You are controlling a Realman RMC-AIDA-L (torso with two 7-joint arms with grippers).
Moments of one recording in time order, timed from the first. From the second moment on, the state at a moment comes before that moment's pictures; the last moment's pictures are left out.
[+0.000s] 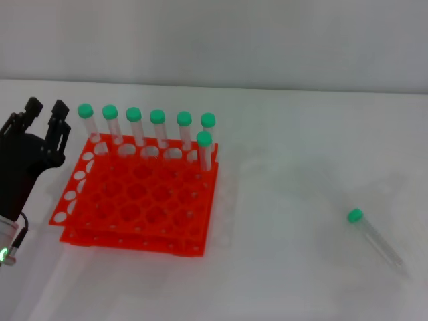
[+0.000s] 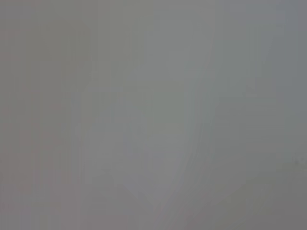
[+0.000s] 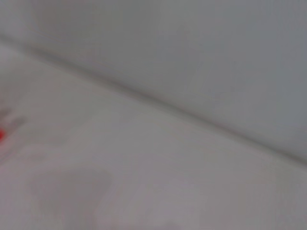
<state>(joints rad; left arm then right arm) -0.41 -2.08 2.72 0.04 -1.19 1.50 -0.39 0.36 2.00 -0.86 -1.75 0.70 1.61 -0.78</state>
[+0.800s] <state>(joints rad) -0.48 -2.07 2.72 -0.07 -1.20 1.49 -0.39 0.55 2.02 -1.48 -1.56 0.50 1.58 -0.26</state>
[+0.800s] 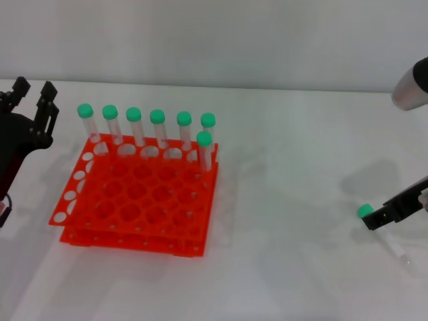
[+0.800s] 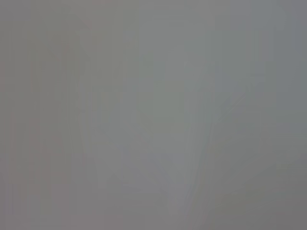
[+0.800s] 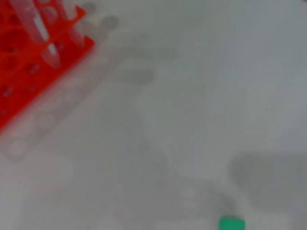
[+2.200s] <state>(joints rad) -0.49 -2.07 2.72 -0.11 -1.22 1.49 -0.34 0.68 2.02 -1.59 -1.27 0.42 1.56 -0.22</state>
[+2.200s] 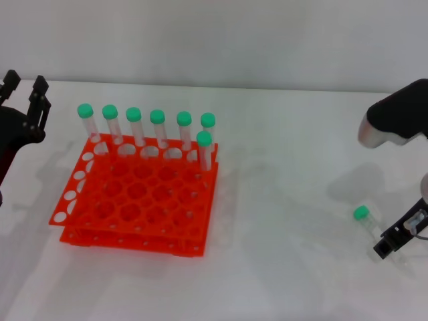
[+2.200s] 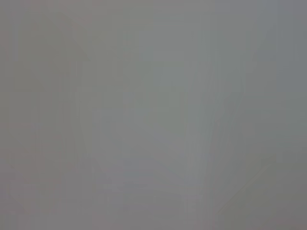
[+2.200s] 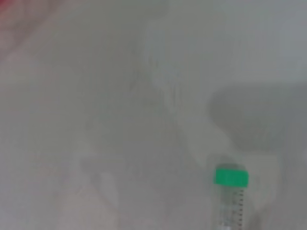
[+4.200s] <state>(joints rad) -0.63 -2.00 2.74 -0.12 -0.80 1.62 -0.84 0.41 2.01 -1.52 -1.56 0.72 1.03 -0.58</state>
